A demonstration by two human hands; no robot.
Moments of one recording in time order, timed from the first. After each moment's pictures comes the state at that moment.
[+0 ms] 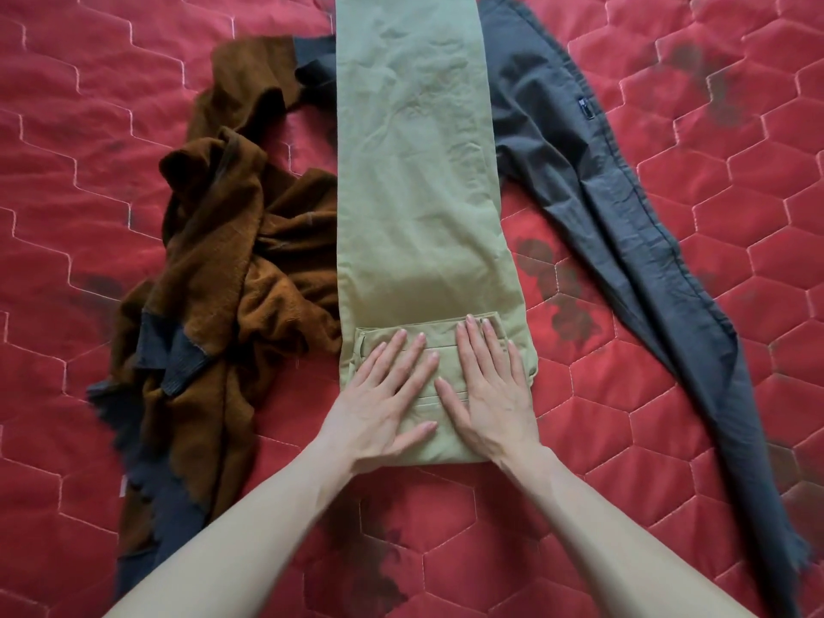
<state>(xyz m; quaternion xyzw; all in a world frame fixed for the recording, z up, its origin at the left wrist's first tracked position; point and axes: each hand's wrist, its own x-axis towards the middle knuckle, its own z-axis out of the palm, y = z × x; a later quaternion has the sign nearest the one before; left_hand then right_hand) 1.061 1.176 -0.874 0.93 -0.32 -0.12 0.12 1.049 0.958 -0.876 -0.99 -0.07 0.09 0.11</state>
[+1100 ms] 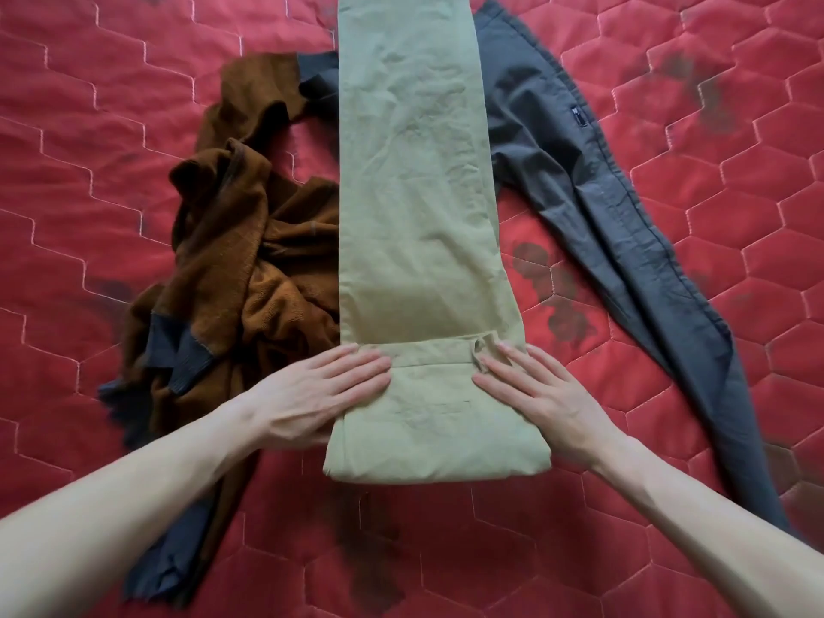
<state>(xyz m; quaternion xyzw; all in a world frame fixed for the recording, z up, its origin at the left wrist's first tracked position) 1.103 1.264 -0.846 0.83 -0.52 -0.17 0.06 1.057 0.861 -0.840 -0.93 -0.36 0.06 0.08</state>
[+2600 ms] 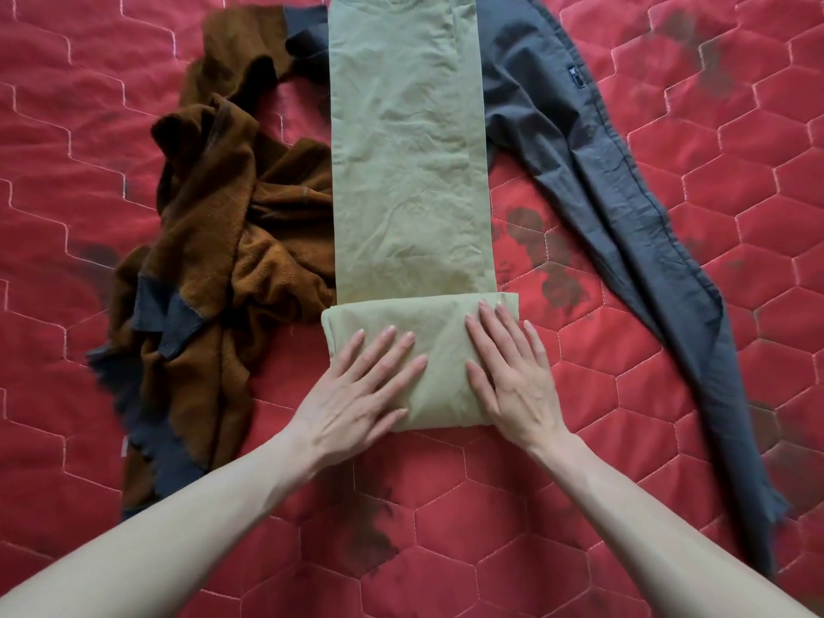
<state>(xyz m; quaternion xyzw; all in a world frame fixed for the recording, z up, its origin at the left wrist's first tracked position) 1.029 1.198 -0.852 0.91 -0.38 -0.11 0.06 1.024 0.920 -0.853 -0.98 -0.13 0.00 0.17</state>
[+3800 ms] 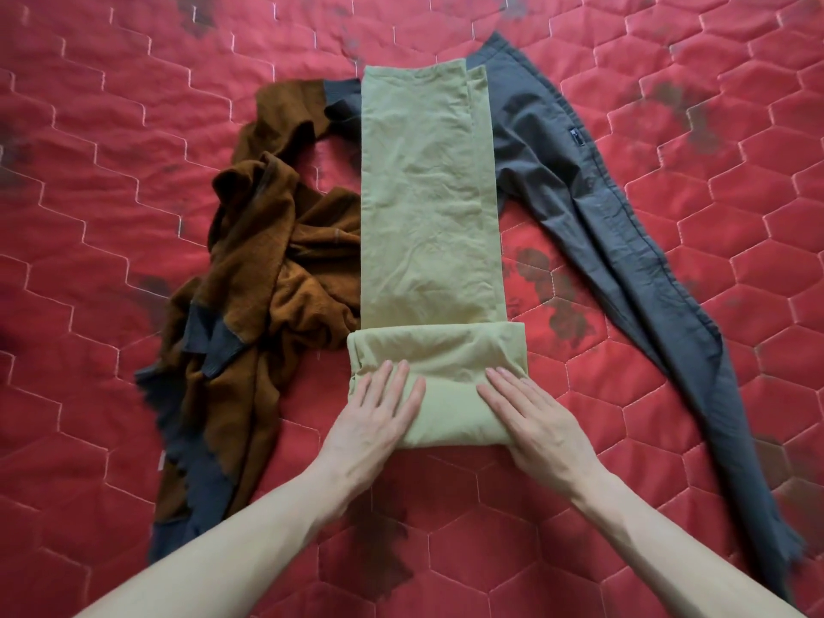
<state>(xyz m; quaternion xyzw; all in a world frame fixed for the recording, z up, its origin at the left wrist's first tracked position) 1.022 1.184 -0.823 0.93 -0.32 -0.19 -0.03 1.009 0.893 -0.835 -0.95 -0.27 0.06 0.13</state>
